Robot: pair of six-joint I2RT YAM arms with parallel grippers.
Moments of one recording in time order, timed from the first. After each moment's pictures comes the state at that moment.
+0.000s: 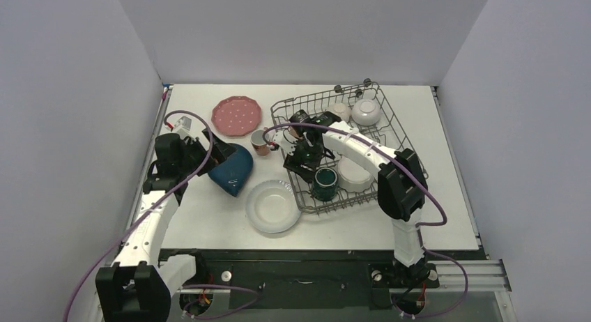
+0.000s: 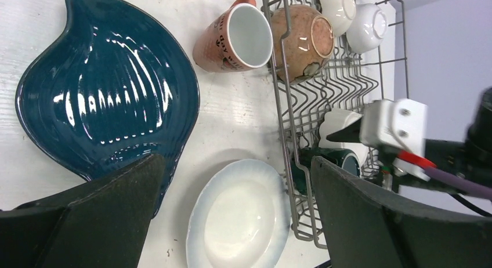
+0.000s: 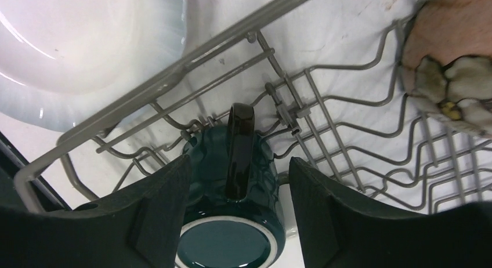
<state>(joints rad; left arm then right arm) 0.01 1.06 0.75 -0.23 0.39 -0.64 0.71 1.98 1.73 -1.03 -0.21 -0.57</state>
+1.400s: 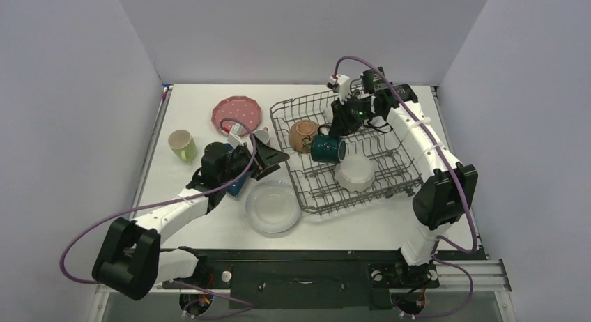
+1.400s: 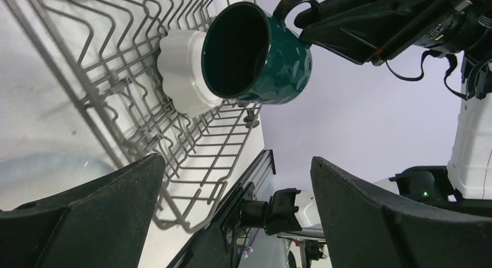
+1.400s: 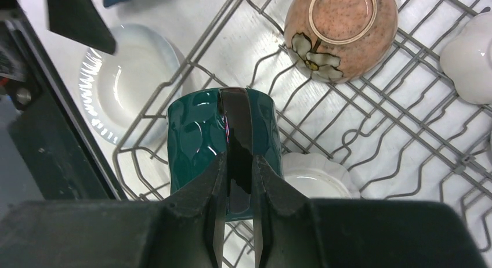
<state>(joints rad) -0.40 1.20 0.54 0.46 0.54 -1.15 0.33 1.77 1.78 -1.01 -0.62 -0.39</state>
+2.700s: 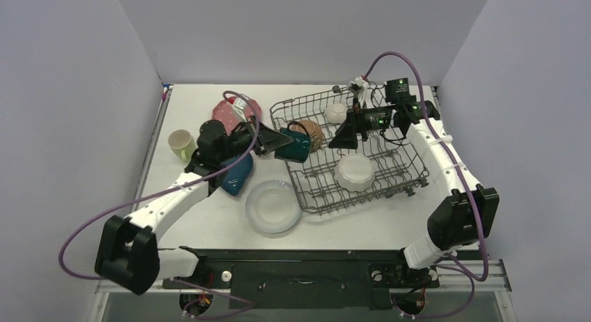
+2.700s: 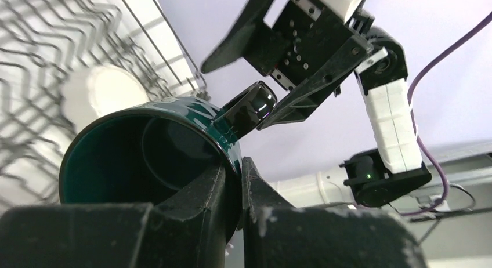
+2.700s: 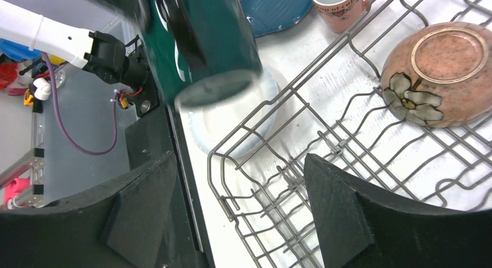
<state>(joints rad) -0.46 1.35 0.82 0.56 0.66 -1.21 0.21 1.58 1.52 -0.82 -1.08 -0.27</state>
